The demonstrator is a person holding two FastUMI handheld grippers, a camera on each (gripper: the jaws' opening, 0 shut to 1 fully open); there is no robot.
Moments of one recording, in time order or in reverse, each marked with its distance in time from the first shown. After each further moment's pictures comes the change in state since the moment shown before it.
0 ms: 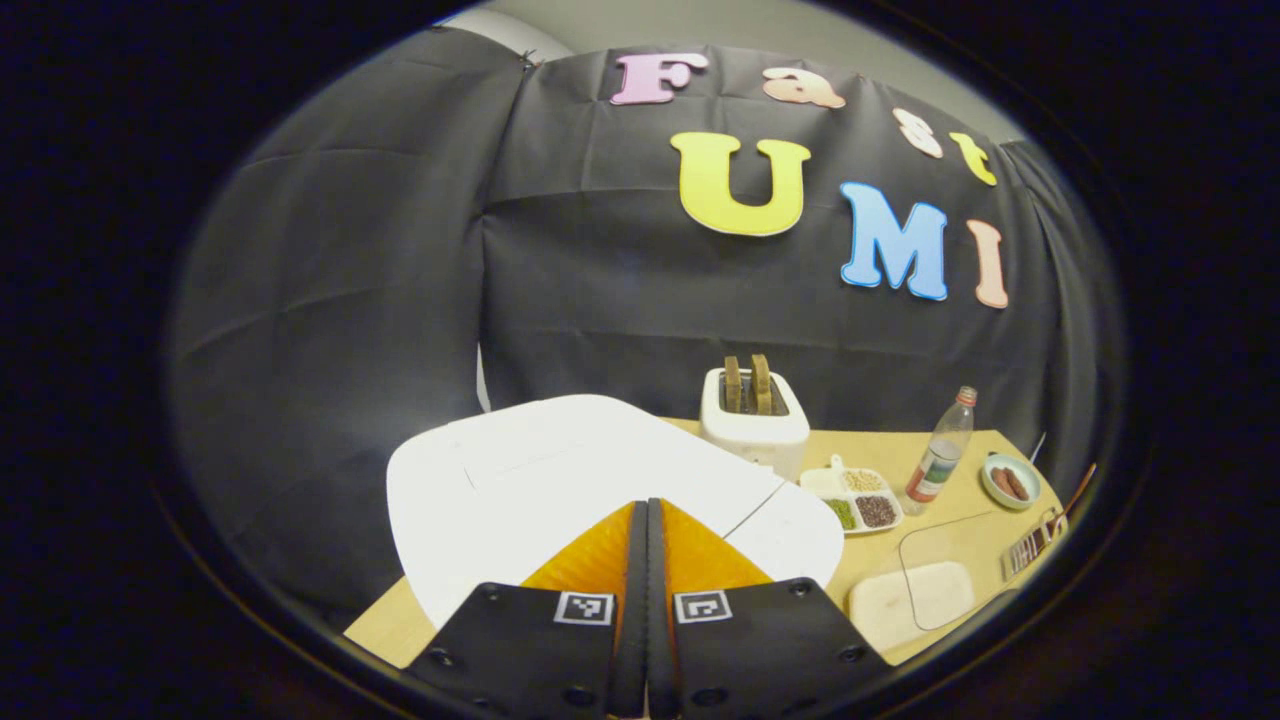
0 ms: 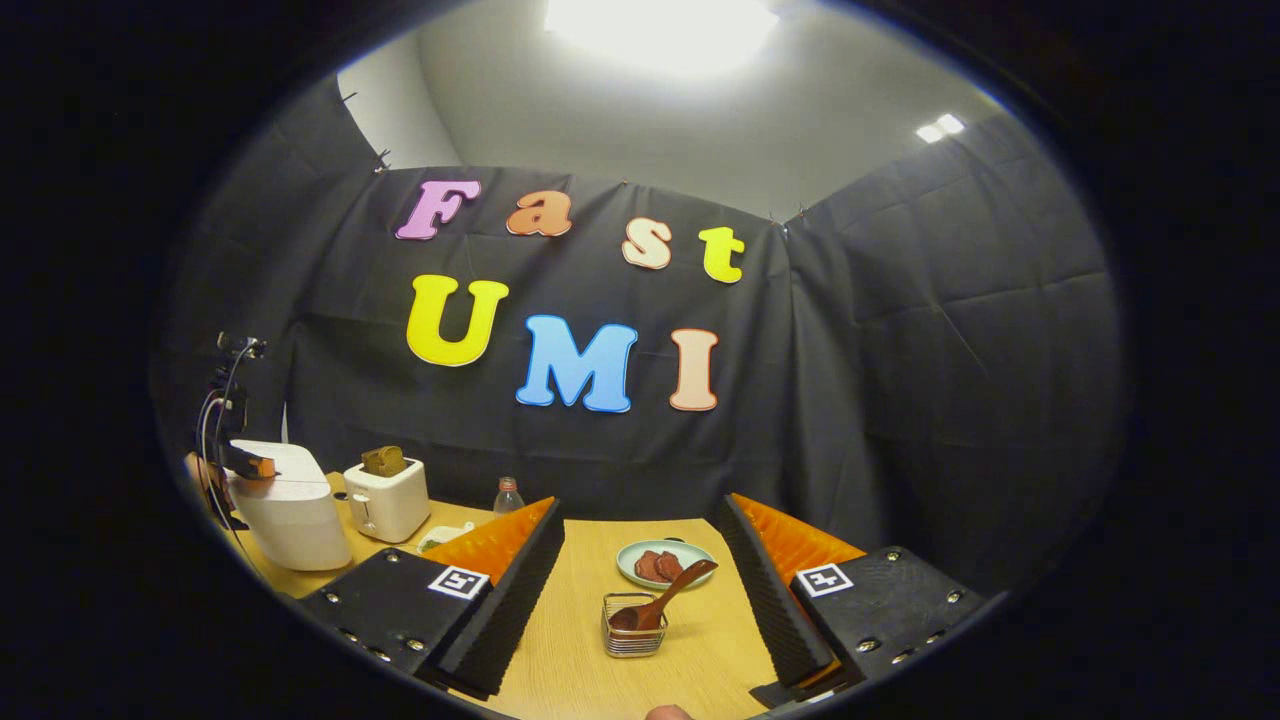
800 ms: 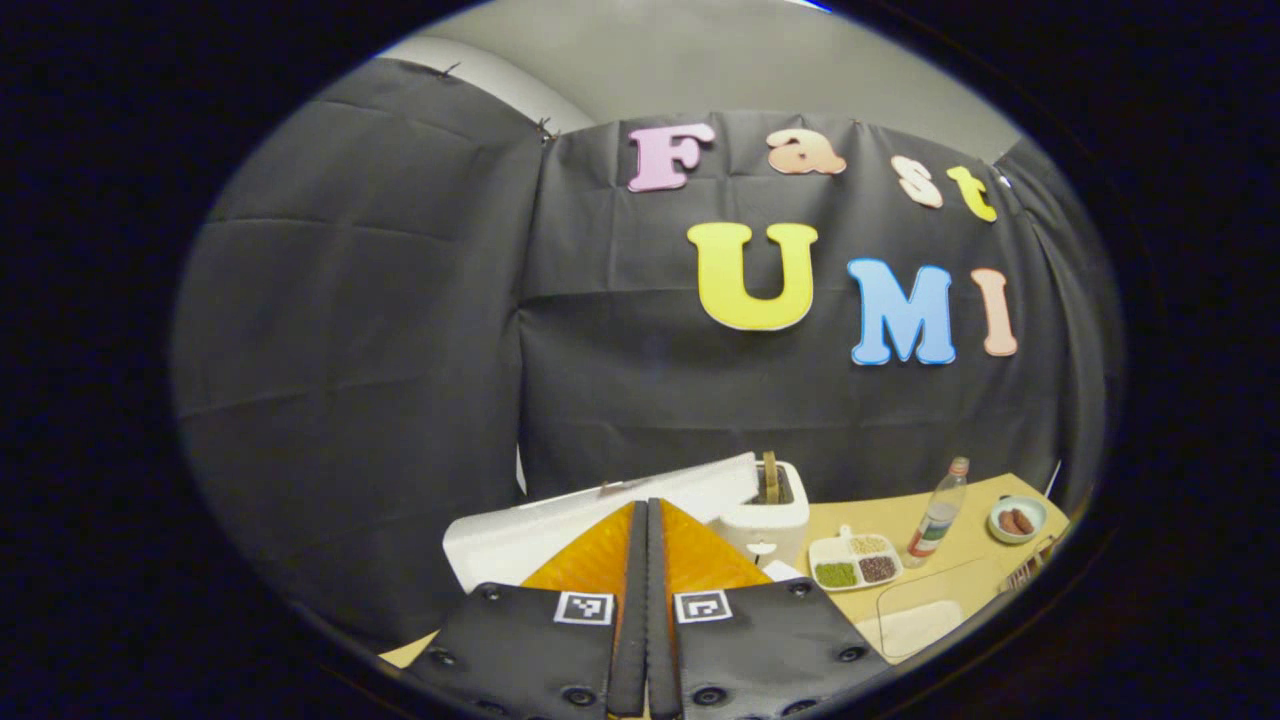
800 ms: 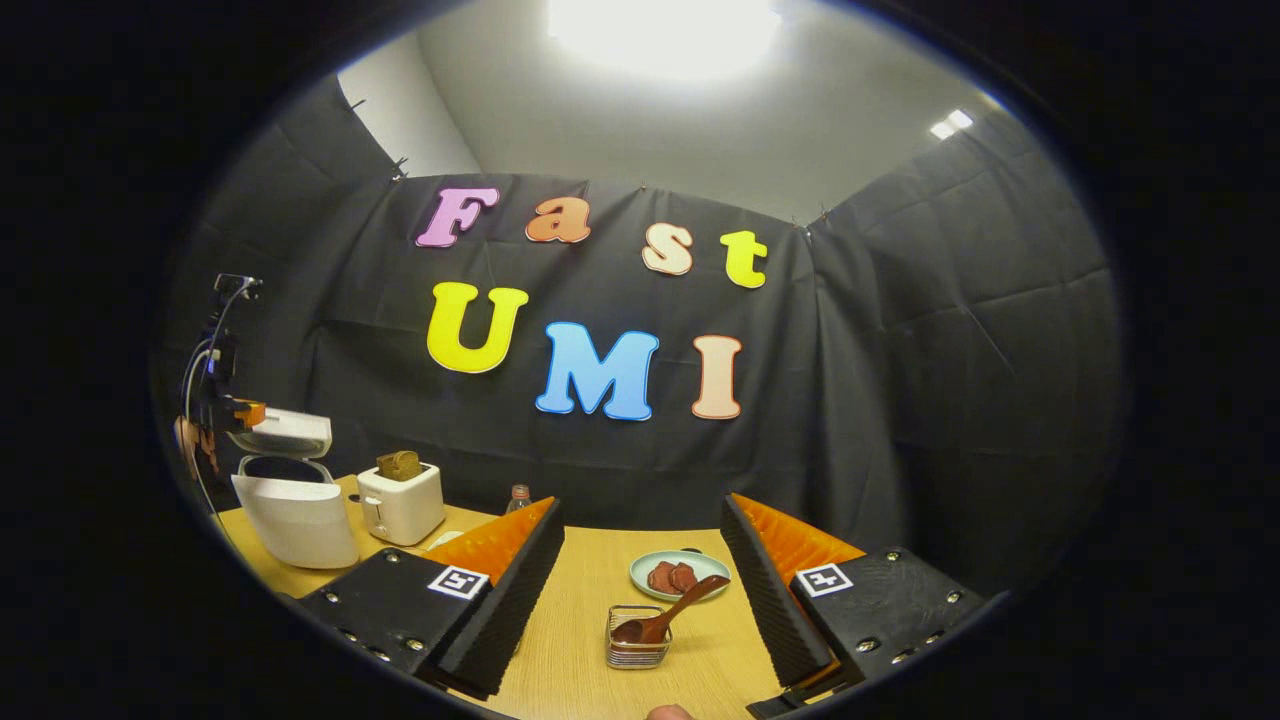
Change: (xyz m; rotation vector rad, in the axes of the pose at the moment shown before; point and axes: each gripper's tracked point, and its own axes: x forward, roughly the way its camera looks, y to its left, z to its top) left arm -0.094 0.010 0.106 0.029 -0.311 0.093; right arm 0.022 -0.008 0.001 0.017 -0.028 0.093
